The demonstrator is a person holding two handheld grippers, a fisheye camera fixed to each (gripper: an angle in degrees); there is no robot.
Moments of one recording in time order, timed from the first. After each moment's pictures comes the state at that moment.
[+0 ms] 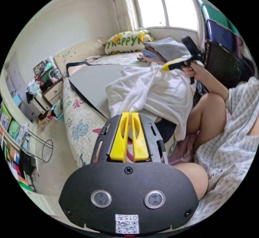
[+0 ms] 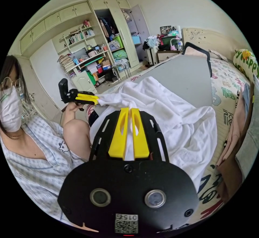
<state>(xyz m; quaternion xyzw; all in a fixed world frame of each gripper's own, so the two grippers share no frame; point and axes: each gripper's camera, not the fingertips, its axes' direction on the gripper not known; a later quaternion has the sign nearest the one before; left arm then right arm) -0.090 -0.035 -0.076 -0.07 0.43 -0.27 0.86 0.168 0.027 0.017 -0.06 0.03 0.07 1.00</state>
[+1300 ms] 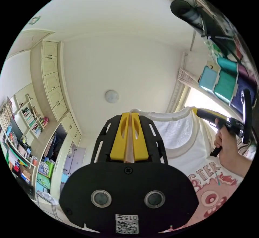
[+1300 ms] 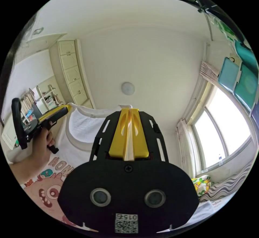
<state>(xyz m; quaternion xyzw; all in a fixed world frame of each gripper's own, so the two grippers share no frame) -0.337 -0.194 -0.222 0.45 -0.11 -0.40 0.79 -0.057 -0.086 -0.262 0.53 0.40 -0.25 0.71</state>
